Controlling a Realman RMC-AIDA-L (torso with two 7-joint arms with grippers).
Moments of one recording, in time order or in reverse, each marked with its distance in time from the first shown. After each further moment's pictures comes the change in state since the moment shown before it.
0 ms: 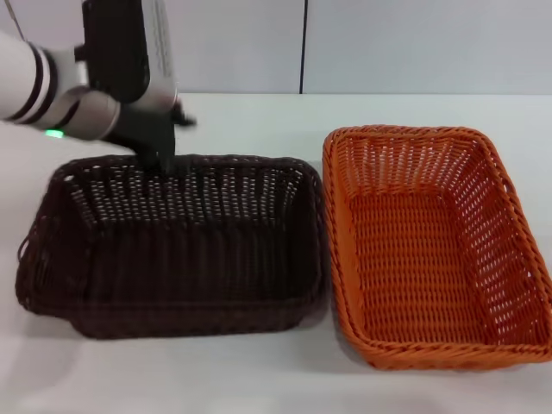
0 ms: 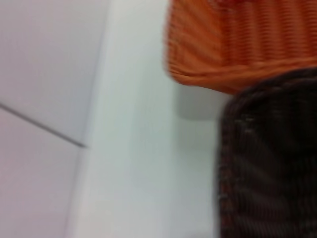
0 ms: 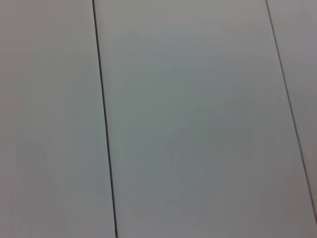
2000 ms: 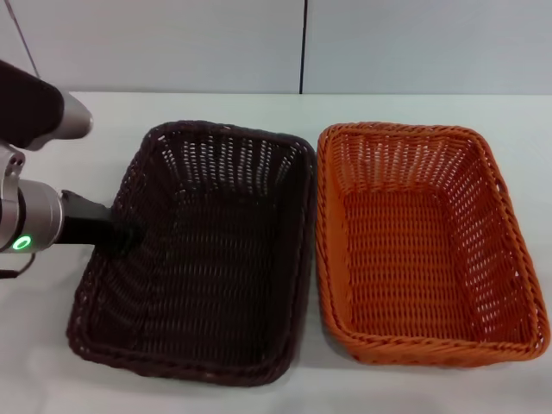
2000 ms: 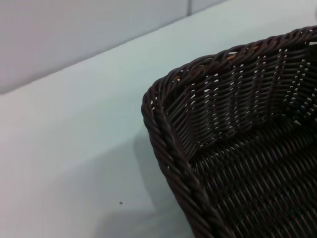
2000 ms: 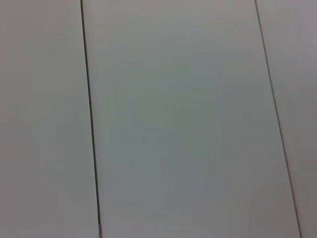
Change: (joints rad) left arm 0.424 0.003 0.289 -0.332 0.080 0.078 -1.009; right arm -0.025 0.004 0.006 0.016 0.002 0.002 0.000
